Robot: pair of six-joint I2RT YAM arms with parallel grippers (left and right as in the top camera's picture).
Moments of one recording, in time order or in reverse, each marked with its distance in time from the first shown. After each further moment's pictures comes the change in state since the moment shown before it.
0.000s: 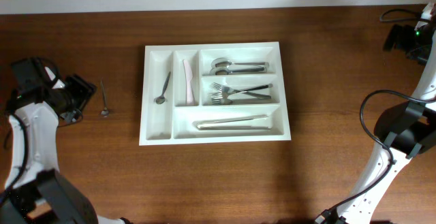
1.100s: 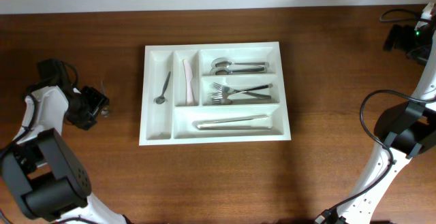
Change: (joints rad) left arm -0.048 0.222 0.066 -0.111 -0.101 -0.042; right arm 0.000 0.000 0.000 0.000 0.000 0.000
